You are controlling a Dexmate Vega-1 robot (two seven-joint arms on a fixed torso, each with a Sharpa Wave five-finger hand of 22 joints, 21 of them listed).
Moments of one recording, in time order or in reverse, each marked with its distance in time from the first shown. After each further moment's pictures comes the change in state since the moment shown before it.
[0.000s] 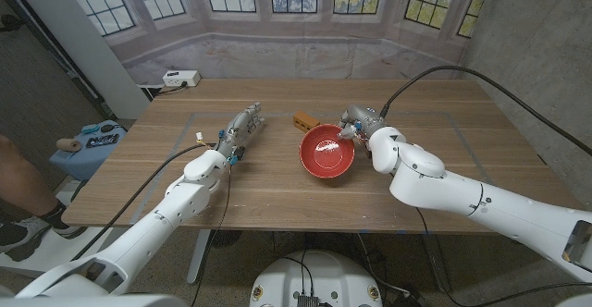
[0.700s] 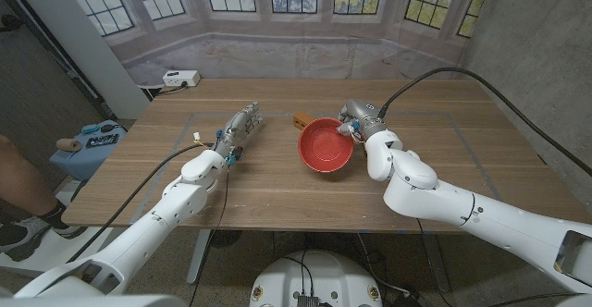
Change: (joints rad) left arm 0.013 0.012 -0.008 -0.014 -0.002 -0.007 -0.001; left_hand 0.004 -0.004 -0.005 -0.005 0.000 0.000 0.000 0.000 0.000 0.000 0.000 0.000 0.000 0.000 0.000 0.000 0.000 0.000 0.000 0.000 0.000; right arm -0.054 0.045 0.004 0.026 -0.137 0.020 -0.075; right_hand 0.008 0.005 -0.003 0.003 0.008 -0.002 0.002 0.001 0.000 0.000 0.000 -0.004 0.004 0.007 -0.004 -0.011 0.014 0.000 0.000 0.015 0.000
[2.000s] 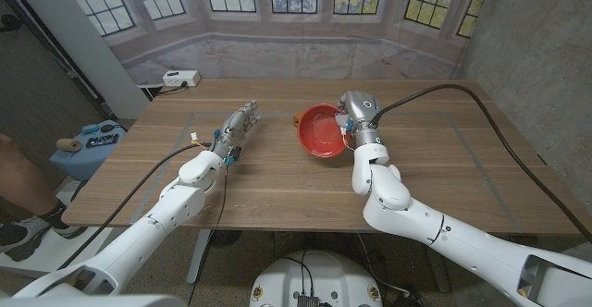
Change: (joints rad) left arm 0.029 0.014 -0.012 -0.046 0.010 -0.014 0.024; left_hand 0.000 0.000 -0.003 -0.003 0.000 0.004 -0.004 0.000 0.000 0.002 -0.002 -0.004 0.000 0.000 0.000 0.000 0.000 0.000 0.000 0.000 0.000; right arm -0.126 0.194 0.048 0.202 -0.290 0.096 -0.246; right_hand 0.002 0.000 -0.008 -0.003 0.000 0.002 -0.002 -0.003 0.000 0.005 0.005 0.001 0.013 0.012 -0.005 -0.027 0.023 0.000 0.000 0.025 0.005
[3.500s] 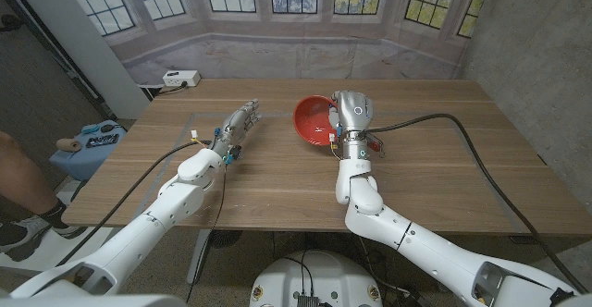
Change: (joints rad) left arm -0.013 0.017 0.005 0.005 0.003 0.007 -0.026; left_hand 0.000 0.000 -0.003 -0.003 0.000 0.007 0.000 0.000 0.000 0.000 0.000 -0.004 0.000 0.000 0.000 0.000 0.000 0.000 0.000 0.000 0.000; right arm -0.024 0.205 0.045 0.347 -0.089 0.181 -0.440; right_hand 0.008 0.008 -0.007 -0.004 -0.008 0.002 0.006 -0.005 0.005 0.000 0.000 -0.009 0.016 0.005 -0.002 -0.031 0.028 0.000 0.000 0.033 0.000
